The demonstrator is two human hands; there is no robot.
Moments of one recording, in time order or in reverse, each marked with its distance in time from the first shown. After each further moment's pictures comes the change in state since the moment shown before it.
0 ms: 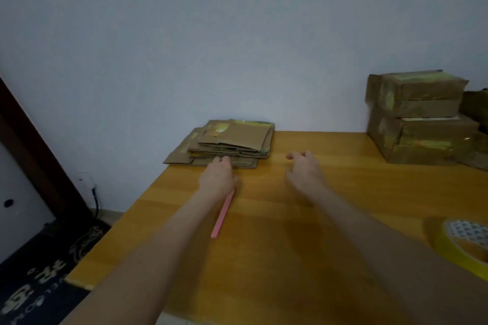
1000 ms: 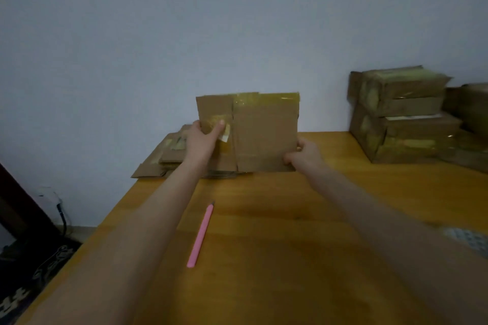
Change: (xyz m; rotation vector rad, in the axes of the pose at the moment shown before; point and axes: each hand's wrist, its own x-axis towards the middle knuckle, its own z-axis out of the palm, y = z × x) left_hand 0.075 0.035 -0.037 -1.076 0.201 -0.085; right_hand 0.046 0.016 -0.034 0.720 0.003 0.208
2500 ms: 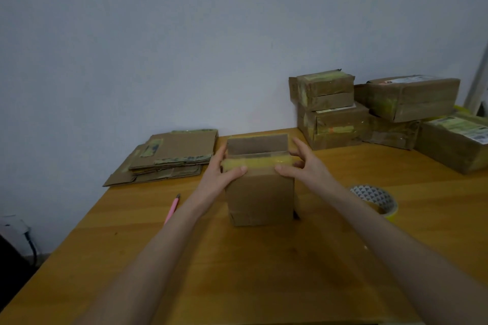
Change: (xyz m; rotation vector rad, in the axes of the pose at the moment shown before) left_hand -0.146 0.009 0.051 -0.046 -0.540 0.117; right_hand -0.113 0.049 -0.119 -0.012 -0.087 -0.280
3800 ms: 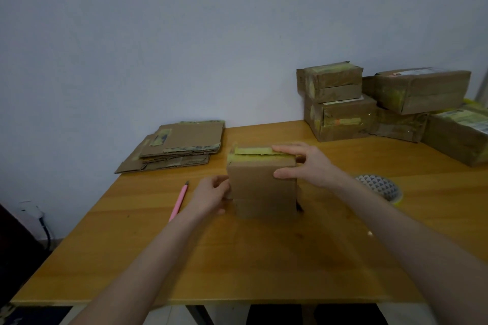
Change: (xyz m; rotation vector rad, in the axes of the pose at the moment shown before) left_hand -0.047 -0.013 -0.008 0.248 0.082 -0.334; right_hand 0.000 -0.001 0.002 -0.214 -0.196 -0.060
